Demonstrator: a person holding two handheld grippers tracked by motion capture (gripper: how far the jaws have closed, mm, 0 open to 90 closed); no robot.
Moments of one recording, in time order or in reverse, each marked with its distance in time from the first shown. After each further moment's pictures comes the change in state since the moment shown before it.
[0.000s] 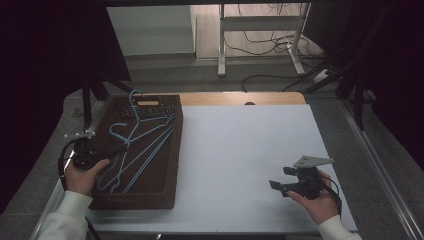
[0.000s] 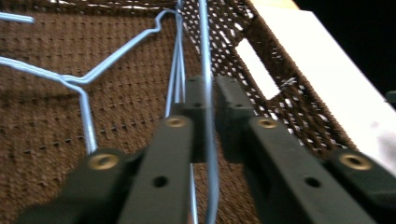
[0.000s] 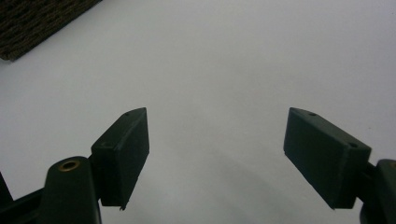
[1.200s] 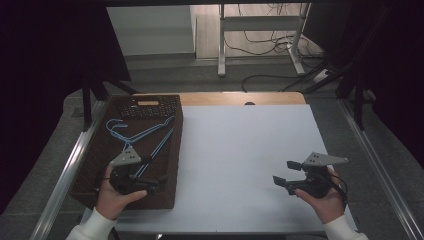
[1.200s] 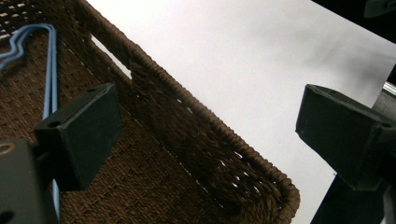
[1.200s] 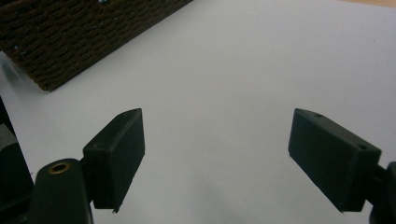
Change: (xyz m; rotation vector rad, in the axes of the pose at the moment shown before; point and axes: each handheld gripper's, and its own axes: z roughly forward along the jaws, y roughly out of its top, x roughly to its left) left arm -0.118 -0.031 0.027 0.055 -0.116 0.397; right arm 0.000 0.010 -0.024 -0.133 0.048 -0.020
